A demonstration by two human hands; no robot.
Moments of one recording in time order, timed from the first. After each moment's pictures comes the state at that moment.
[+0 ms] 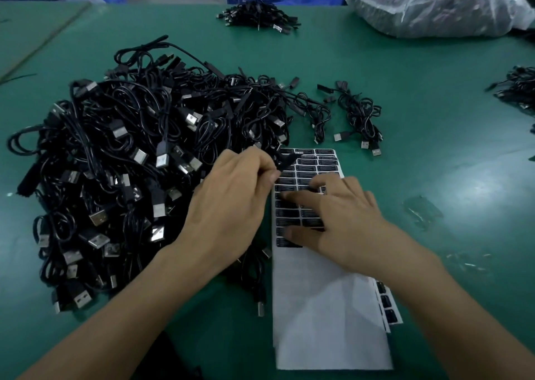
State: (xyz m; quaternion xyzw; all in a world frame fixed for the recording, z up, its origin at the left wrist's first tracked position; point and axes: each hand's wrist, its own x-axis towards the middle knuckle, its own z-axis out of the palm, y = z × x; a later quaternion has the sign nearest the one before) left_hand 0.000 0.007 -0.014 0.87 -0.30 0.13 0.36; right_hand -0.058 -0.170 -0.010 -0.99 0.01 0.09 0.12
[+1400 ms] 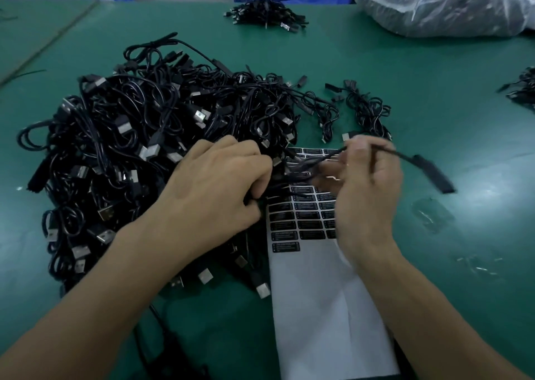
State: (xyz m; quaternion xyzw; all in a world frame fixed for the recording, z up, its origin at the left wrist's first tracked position) left_hand 0.006 0.031 0.028 0.92 -0.37 0.08 0.12; right_hand -0.039 -0.144 -0.008 -0.62 0.15 -0.34 0.69
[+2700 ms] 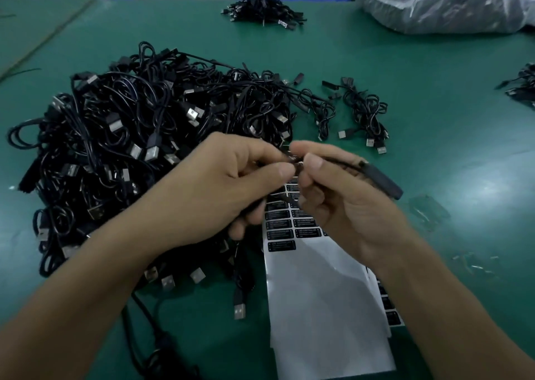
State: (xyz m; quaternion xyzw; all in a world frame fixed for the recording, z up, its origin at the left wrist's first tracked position) left_hand -0.007 0.025 0.050 0.79 -0.30 -0.18 0.51; right_hand -0.053 -0.158 0.001 -0.52 -0.01 0.00 0.85
